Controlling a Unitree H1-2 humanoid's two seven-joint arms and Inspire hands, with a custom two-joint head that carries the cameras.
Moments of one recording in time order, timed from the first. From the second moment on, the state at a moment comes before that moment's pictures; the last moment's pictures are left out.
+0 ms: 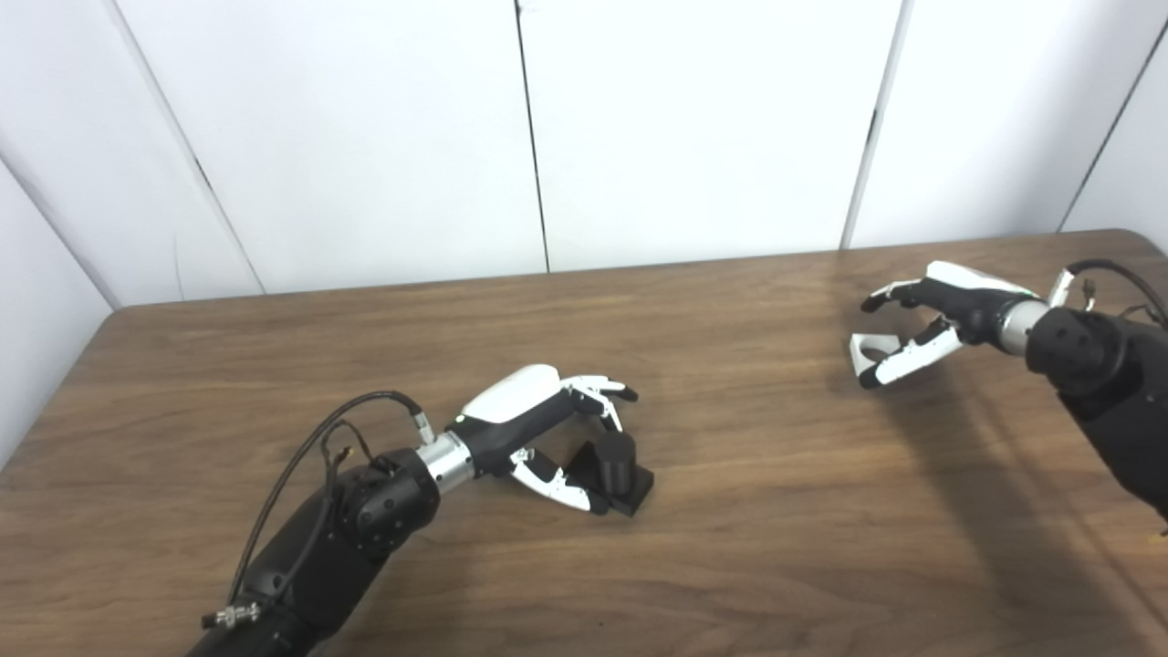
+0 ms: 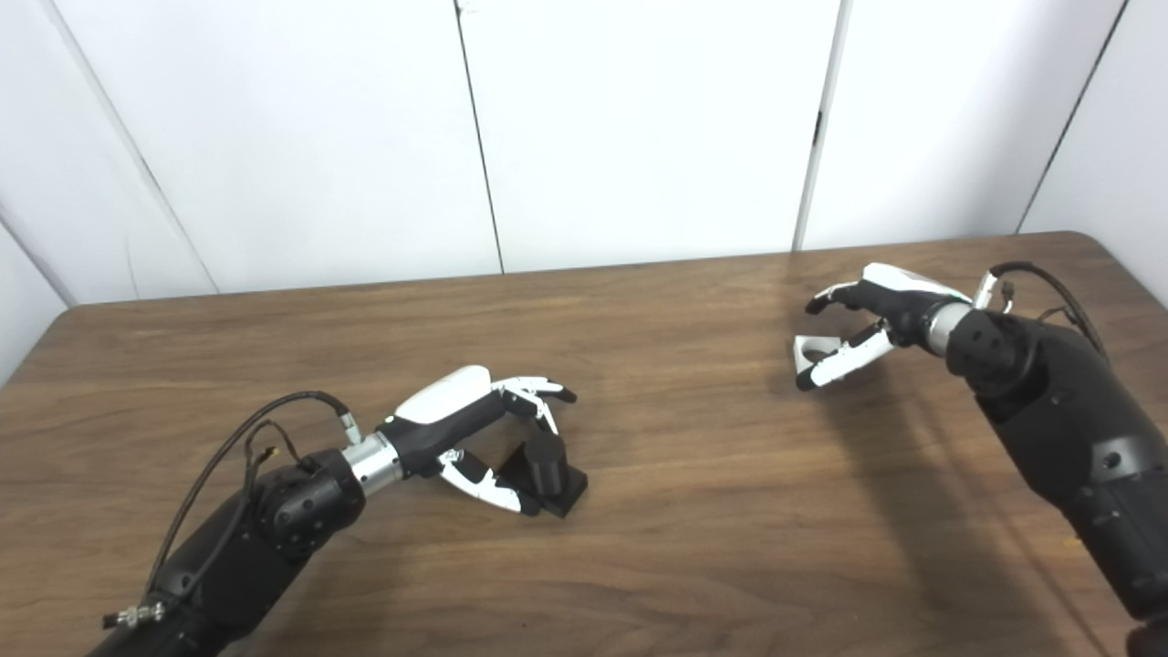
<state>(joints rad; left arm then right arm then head) -0.56 0.34 -0.53 0.49 0.42 -0.45 -0.23 -0.64 -0.68 0.29 0.38 -0.54 0.21 0.50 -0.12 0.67</state>
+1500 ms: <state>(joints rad) -0.55 0.35 -0.52 0.47 0.42 -0.44 -0.23 -0.65 -0.68 0.34 0.42 -0.60 0.14 0.43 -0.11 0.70</state>
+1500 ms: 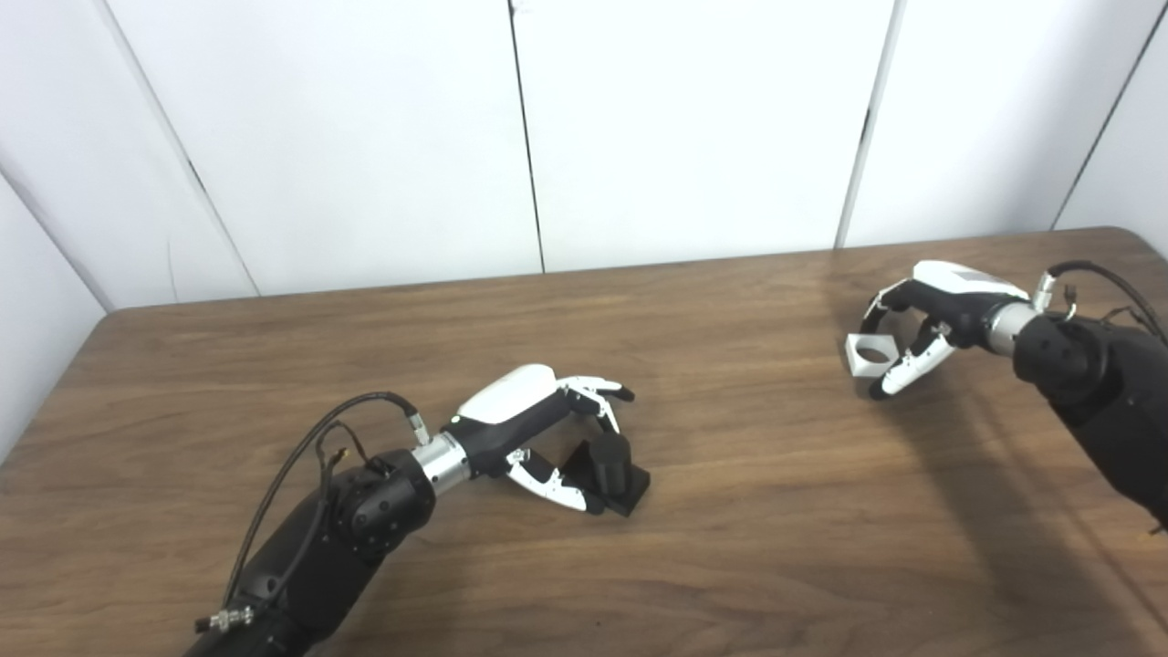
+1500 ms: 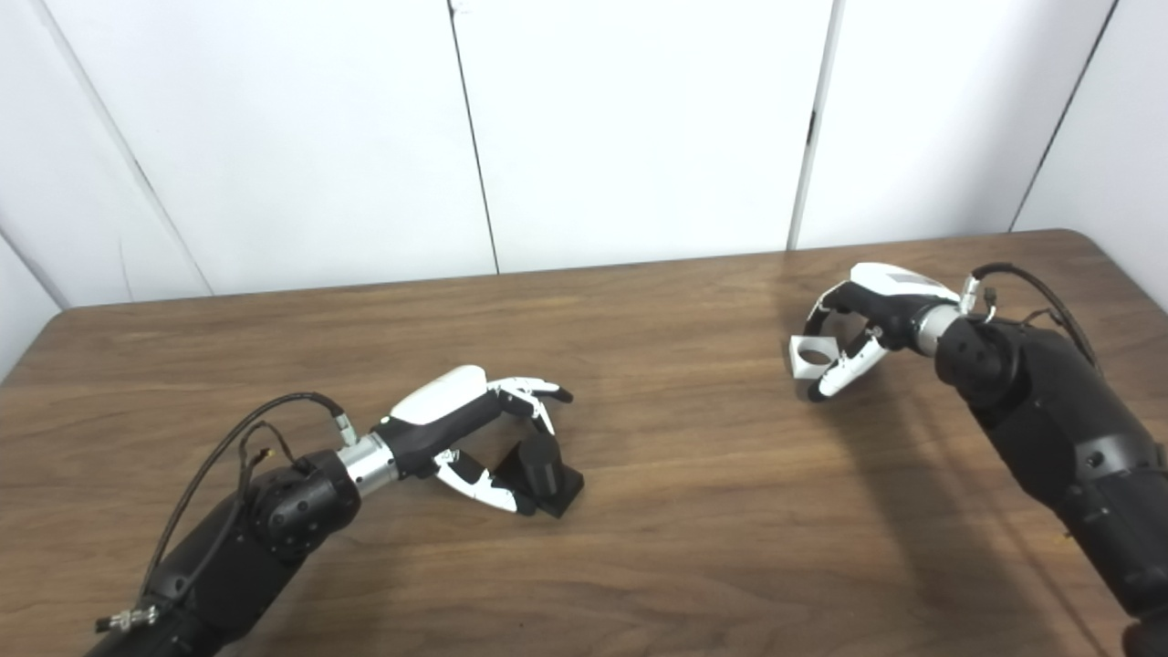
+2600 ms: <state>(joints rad) -0.54 0.36 -0.52 0.46 0.42 -0.44 -0.23 -0.62 -0.67 0.34 0.44 -0.60 0.12 0.28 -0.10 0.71</state>
